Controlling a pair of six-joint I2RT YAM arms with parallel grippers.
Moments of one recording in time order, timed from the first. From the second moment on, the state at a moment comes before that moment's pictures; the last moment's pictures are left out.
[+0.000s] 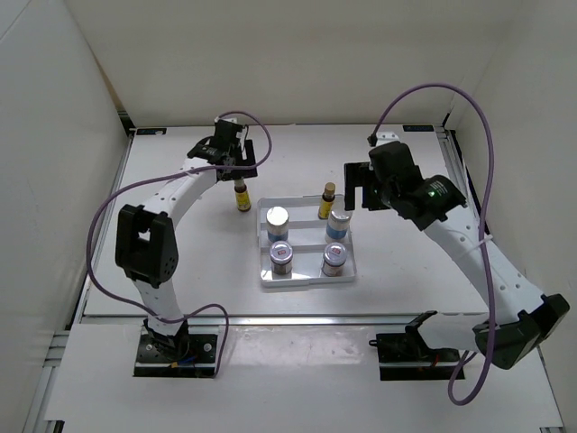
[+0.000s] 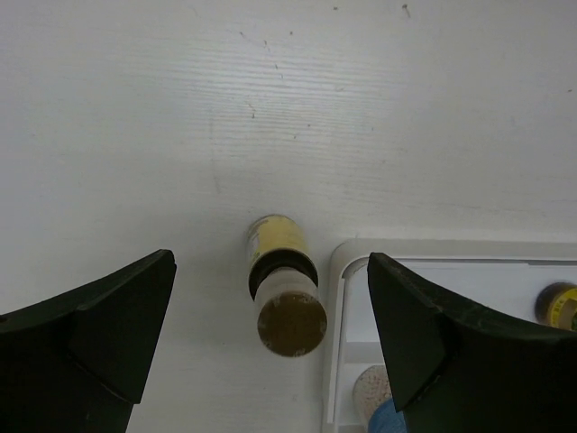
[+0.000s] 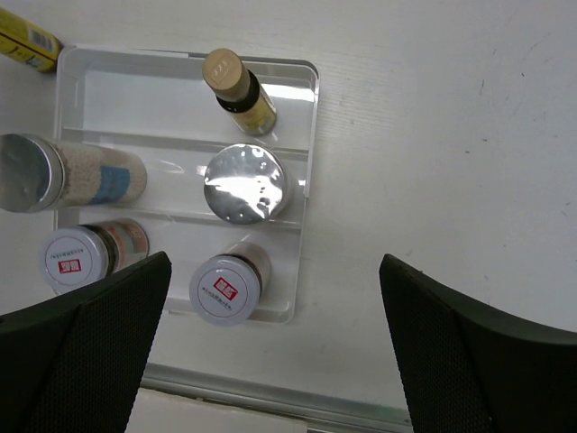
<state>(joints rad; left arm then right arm) -0.35 1.80 1.56 -0.58 -0.24 -0.37 0.60 1.26 1.43 -0.93 0.24 0.33</state>
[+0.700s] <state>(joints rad) -0.35 1.84 1.56 -0.58 -0.19 -0.38 0.60 1.17 1.37 -0.96 0.26 0.33</state>
